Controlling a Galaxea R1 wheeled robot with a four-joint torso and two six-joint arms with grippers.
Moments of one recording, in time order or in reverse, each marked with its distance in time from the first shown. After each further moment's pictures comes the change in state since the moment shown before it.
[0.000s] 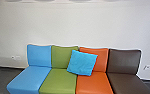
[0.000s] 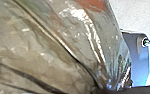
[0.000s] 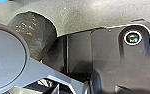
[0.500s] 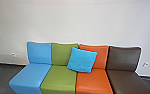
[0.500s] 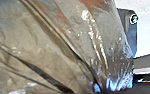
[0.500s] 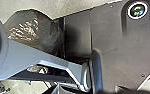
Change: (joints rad) left arm 0.089 0.064 -0.027 0.000 -0.064 0.038; right arm -0.046 0.167 -0.213 -0.048 0.005 -0.004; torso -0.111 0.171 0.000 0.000
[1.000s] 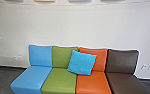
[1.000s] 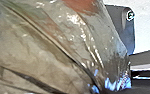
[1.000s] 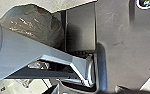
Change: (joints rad) left arm 0.034 0.053 -0.077 0.000 -0.029 0.025; right arm -0.049 0.137 -0.164 -0.038 0.018 -0.002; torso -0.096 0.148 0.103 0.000
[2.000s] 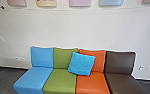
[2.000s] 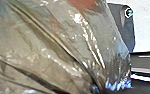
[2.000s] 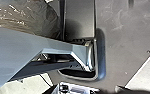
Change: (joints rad) left arm 0.016 0.050 -0.085 0.000 -0.053 0.011; right arm -0.027 0.135 -0.197 -0.024 0.003 0.000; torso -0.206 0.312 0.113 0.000
